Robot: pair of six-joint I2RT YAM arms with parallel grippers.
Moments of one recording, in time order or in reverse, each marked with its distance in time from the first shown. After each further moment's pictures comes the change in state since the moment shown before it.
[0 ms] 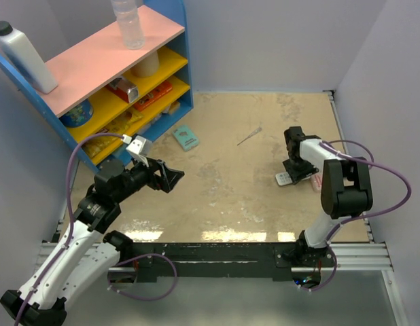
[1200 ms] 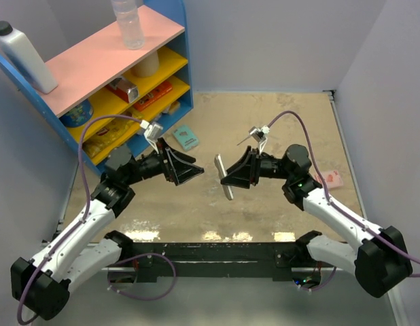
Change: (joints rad) left arm -0.002 0.216 -0.001 0.450 0.401 -0.359; right arm 0.397 -0.668 -0.435 1.315 -1.384 -0.483
